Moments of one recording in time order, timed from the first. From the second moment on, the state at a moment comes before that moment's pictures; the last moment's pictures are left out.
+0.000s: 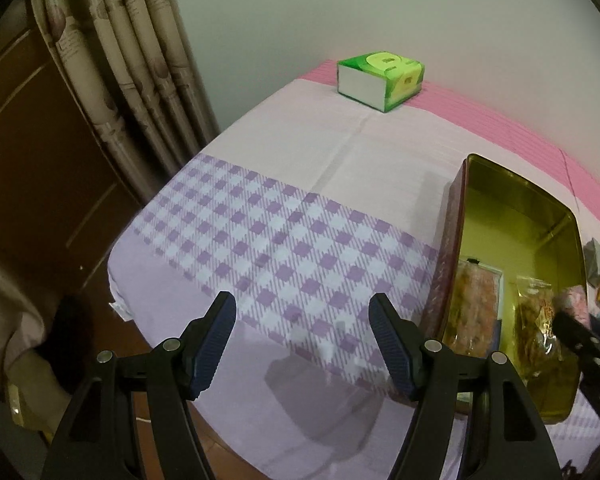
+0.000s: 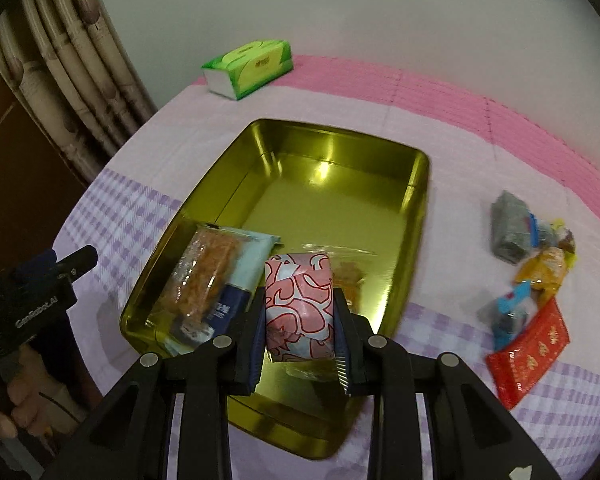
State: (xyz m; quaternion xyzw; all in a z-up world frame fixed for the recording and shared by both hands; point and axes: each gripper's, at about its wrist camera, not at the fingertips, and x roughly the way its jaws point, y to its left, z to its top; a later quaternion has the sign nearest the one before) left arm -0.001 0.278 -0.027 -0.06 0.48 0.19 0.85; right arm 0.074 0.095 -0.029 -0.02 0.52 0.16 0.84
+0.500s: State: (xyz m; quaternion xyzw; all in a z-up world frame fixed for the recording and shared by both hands) left arm 0.002 0.278 -0.031 -0.05 0.49 0.18 0.85; right arm 0.083 0.123 -0.058 -0.04 0.55 0.16 0.82
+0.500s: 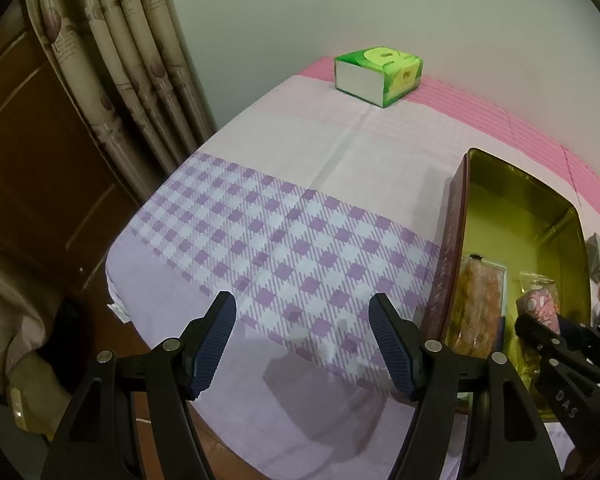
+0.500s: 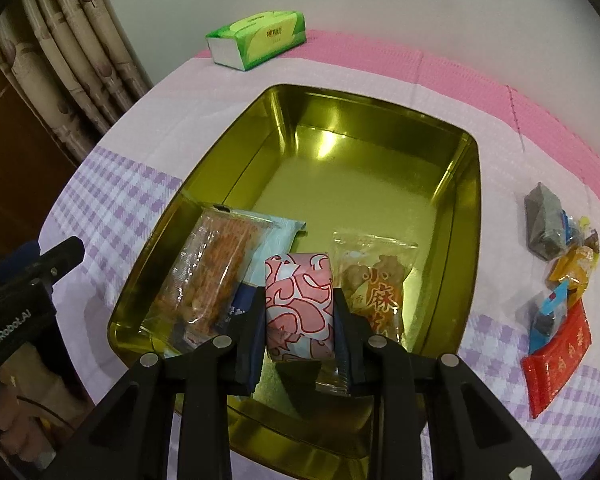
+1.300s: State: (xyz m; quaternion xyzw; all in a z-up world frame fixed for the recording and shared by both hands) left arm 0.003 0.274 -0.035 -0.06 0.49 0.18 0.85; right arm 0.083 0.070 -0.015 0.00 0.52 0.13 0.84
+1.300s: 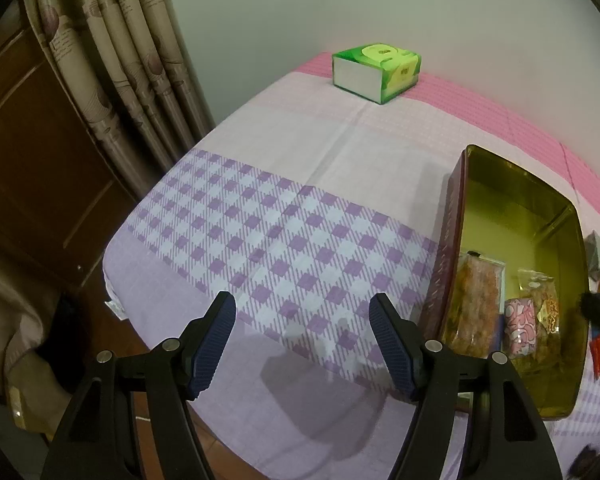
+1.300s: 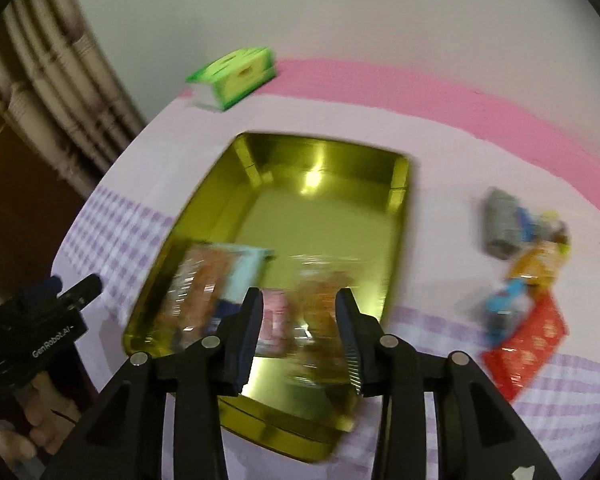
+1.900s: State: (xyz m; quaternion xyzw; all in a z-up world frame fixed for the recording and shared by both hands) left arm 0.001 0.269 -0.031 -0.06 0.49 0.18 0.85; right arm 0.121 -0.118 -0.047 0.16 0.61 -0.13 0.77
